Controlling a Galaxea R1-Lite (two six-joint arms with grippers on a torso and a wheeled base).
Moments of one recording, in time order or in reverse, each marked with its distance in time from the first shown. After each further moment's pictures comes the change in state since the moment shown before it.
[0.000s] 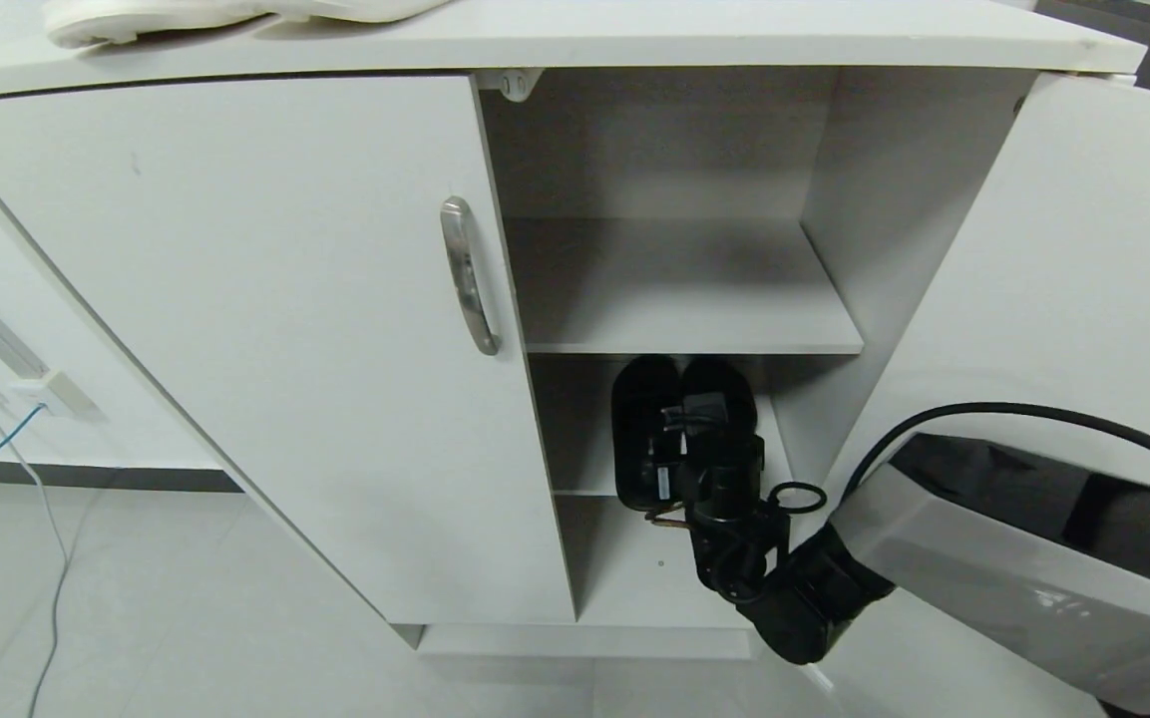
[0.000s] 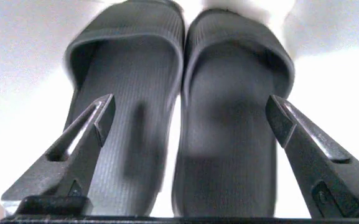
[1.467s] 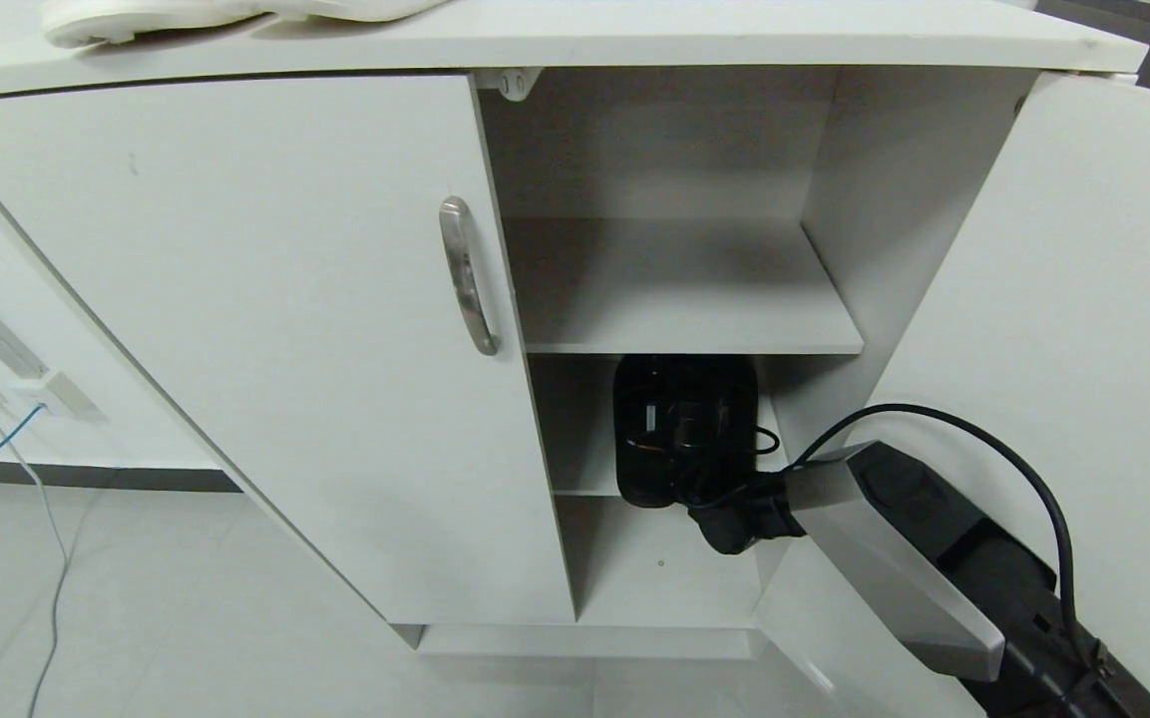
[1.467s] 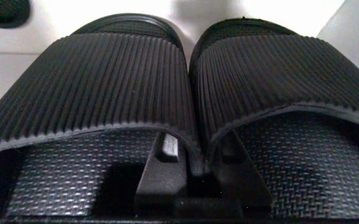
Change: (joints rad) left arm 0.000 0.000 0.000 0.000 0.000 0.002; right arm -0.123 0.344 -0.801 0.340 0.008 -0.005
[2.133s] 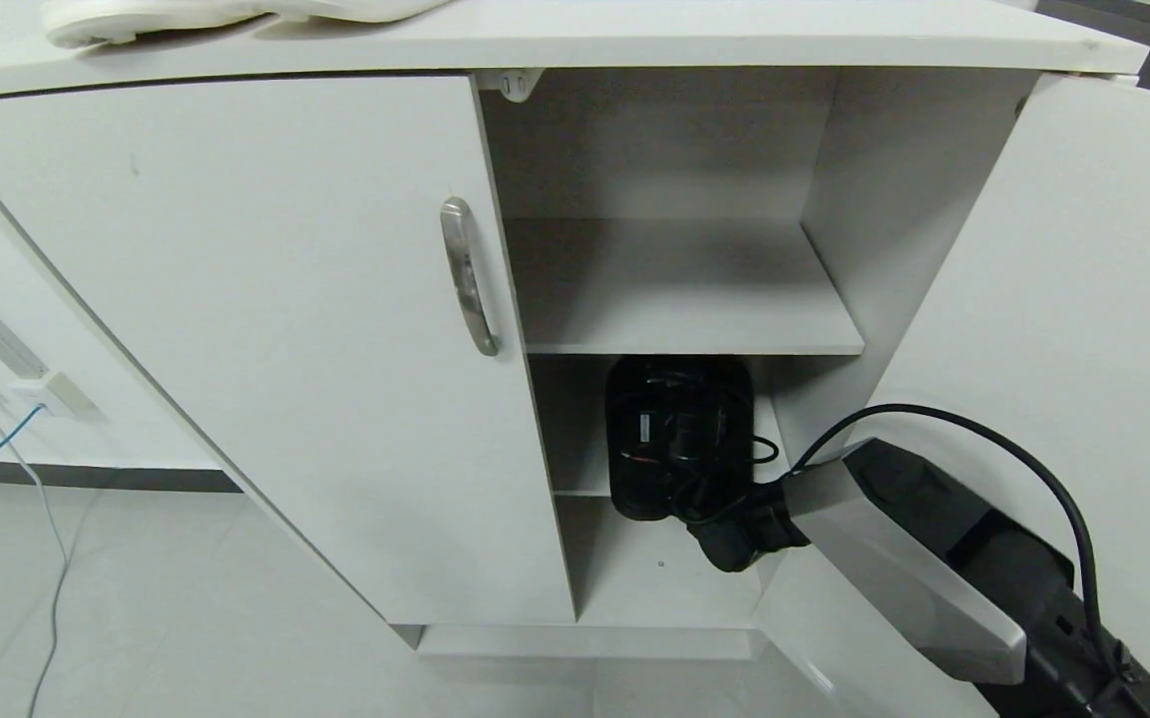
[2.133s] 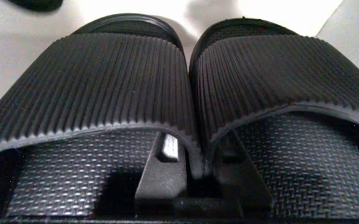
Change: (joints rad) left arm 0.000 0.000 0.000 0.000 -0.011 0.001; right arm 0.027 -0.056 0.139 -0.085 0.000 0.000
